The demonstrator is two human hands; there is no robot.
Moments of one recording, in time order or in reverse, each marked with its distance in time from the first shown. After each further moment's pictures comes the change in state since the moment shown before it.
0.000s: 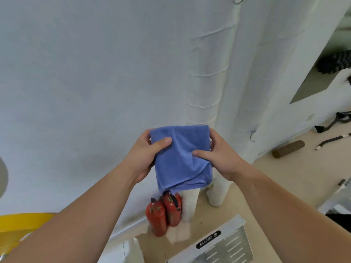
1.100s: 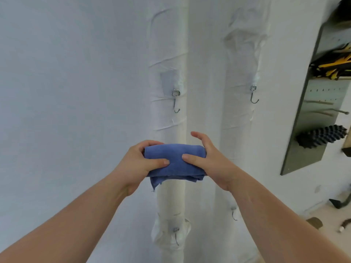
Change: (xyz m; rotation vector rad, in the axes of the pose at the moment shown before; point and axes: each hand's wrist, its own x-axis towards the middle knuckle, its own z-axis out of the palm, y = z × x) left_hand 0.022 0.152 0.141 0.320 0.040 0.418; right_hand 0.031 -0.164 -0.145 -0.139 -0.087 -0.261
